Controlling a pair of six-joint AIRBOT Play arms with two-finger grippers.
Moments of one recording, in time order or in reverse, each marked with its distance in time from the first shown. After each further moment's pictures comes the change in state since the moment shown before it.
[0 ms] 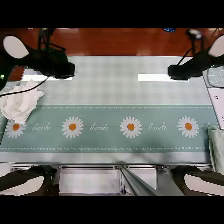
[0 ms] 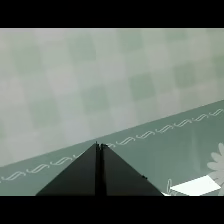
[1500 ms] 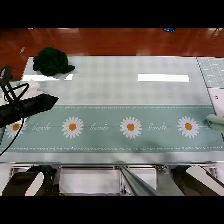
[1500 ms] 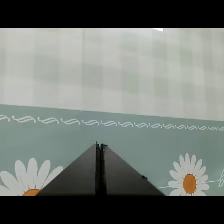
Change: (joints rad) left arm 0.245 0.695 -0.768 -0.352 0.306 0.085; right arm -1.170 0.307 0.069 0.035 0.467 0.061
